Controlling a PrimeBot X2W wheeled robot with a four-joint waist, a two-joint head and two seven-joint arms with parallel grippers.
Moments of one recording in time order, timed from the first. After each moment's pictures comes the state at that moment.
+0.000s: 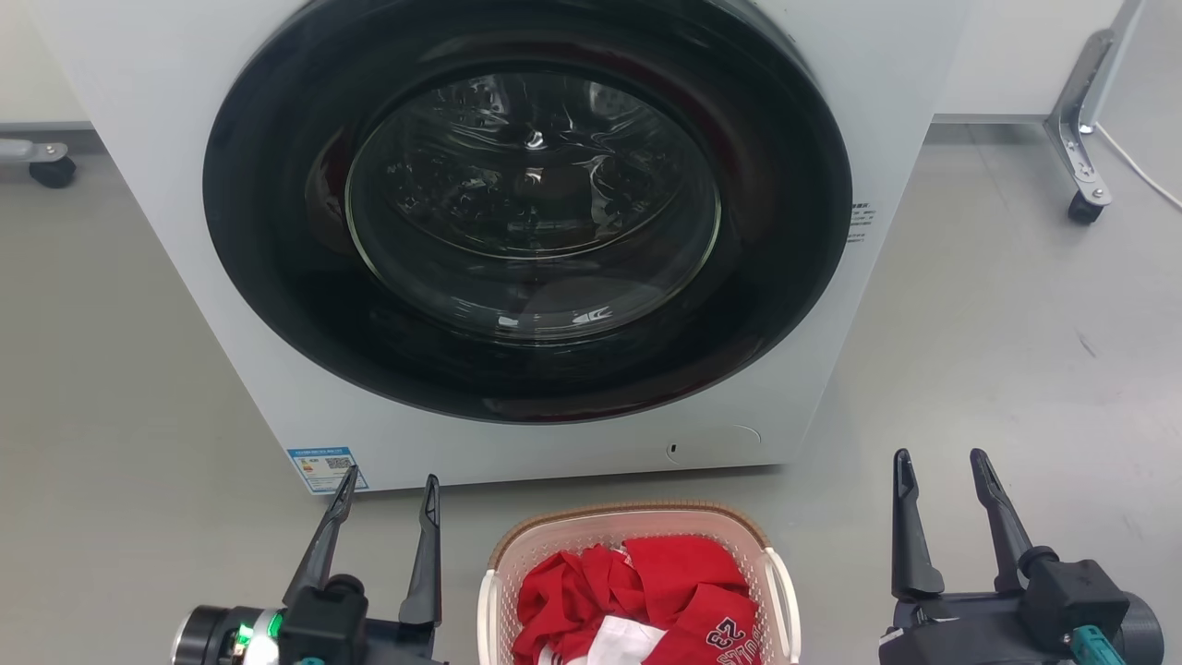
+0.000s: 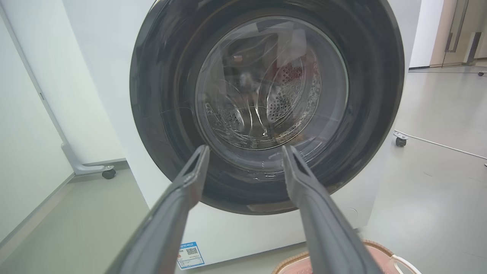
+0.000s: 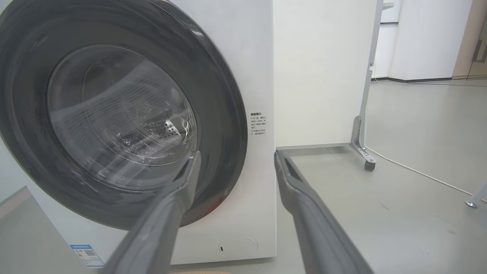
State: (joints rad) left arm -0.02 0.09 -0.23 0.09 -0.09 0.11 -0.22; right arm -0.01 -0.06 0.15 0.03 0.18 -0.11 -0.22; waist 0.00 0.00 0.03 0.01
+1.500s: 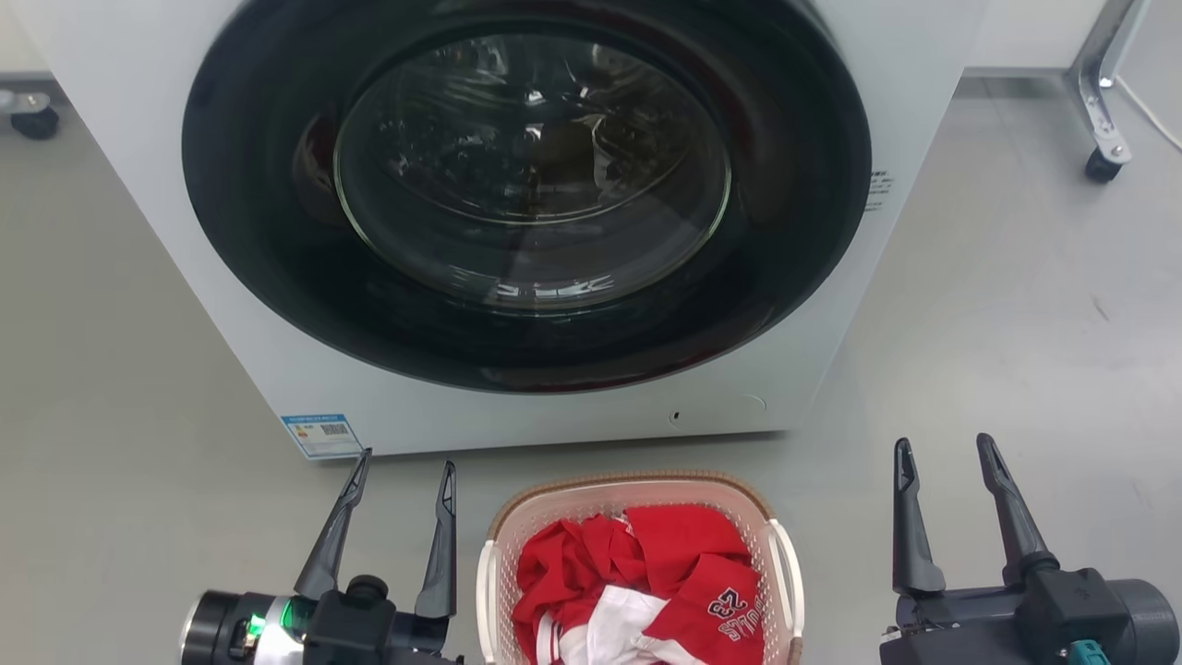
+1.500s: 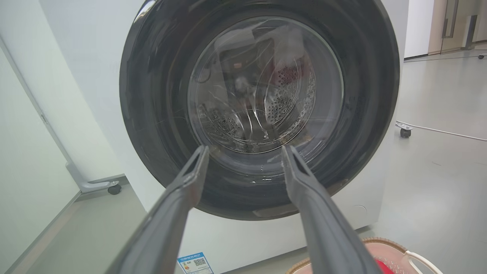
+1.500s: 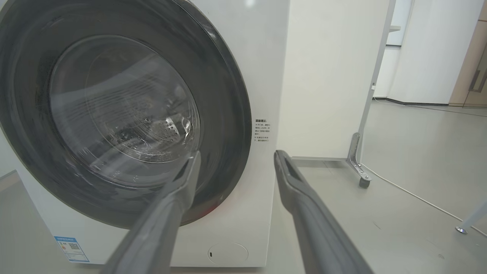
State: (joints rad) left arm -0.02 0.07 -0.24 0.05 0.02 0.12 -0.25; right arm 0.01 -0.05 0.16 -0.03 0.06 -0.12 -0.25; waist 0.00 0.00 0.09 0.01
